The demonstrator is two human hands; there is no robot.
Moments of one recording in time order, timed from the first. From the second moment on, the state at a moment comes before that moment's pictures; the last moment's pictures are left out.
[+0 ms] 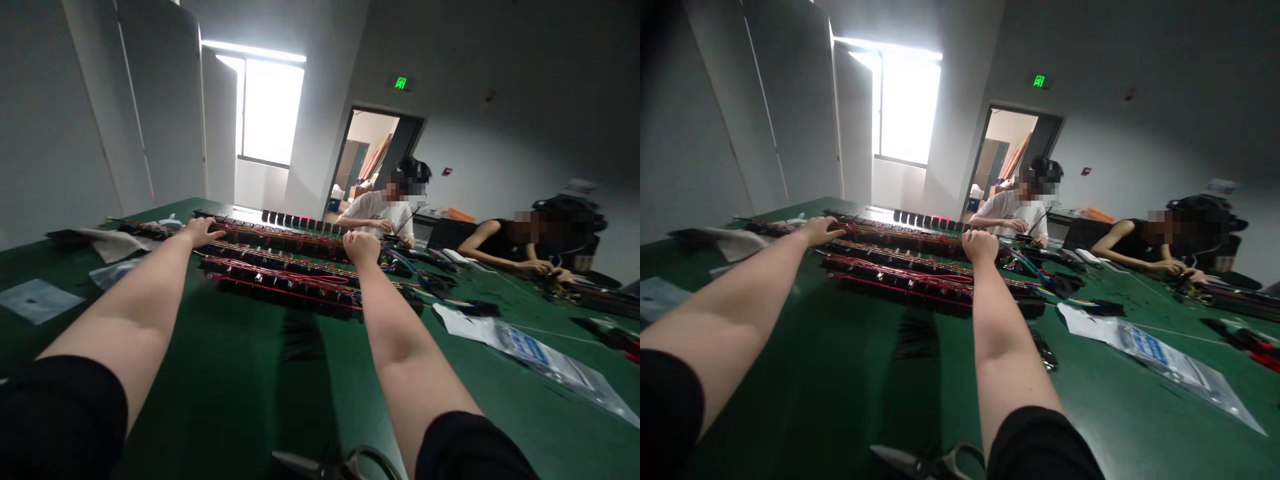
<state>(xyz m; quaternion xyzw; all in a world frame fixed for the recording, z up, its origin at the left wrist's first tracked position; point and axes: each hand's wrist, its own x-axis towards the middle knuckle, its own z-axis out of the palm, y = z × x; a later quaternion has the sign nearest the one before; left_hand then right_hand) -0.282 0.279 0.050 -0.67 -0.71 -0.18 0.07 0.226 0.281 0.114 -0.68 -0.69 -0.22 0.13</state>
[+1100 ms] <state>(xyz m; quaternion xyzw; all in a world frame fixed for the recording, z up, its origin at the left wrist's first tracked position) -0.179 0.271 -0.053 -0.81 -0.57 -0.10 0.08 0.201 0.262 0.008 -0.48 -0.88 0.01 -0.01</state>
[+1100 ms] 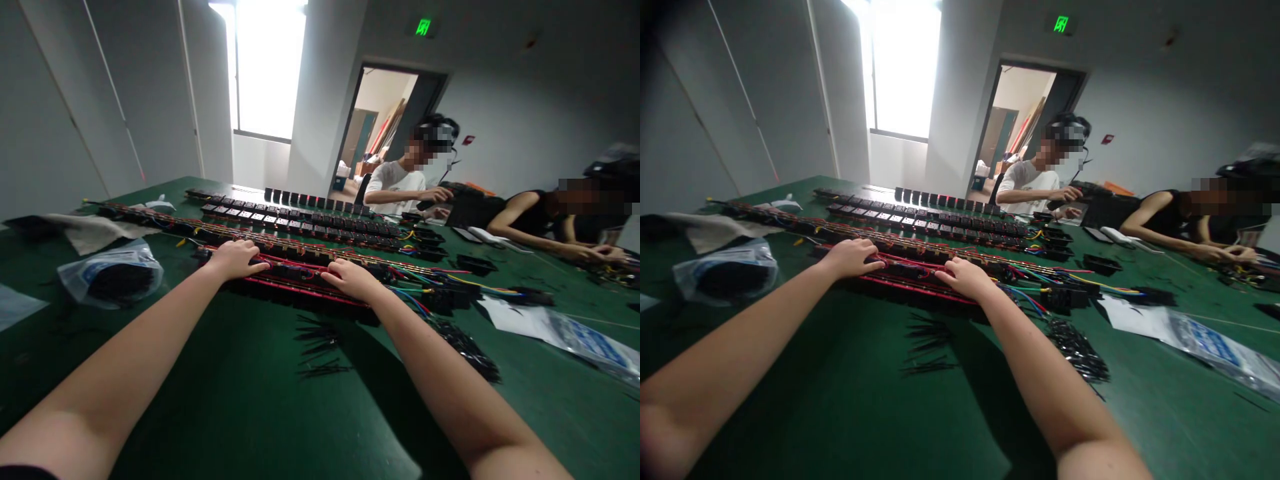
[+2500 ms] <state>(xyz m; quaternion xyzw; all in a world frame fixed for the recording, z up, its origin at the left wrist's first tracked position) -0.182 0.267 -0.054 -0.79 -0.60 -0.16 0.04 0.158 0.271 0.051 -0.48 -0.87 -0.05 -0.12</state>
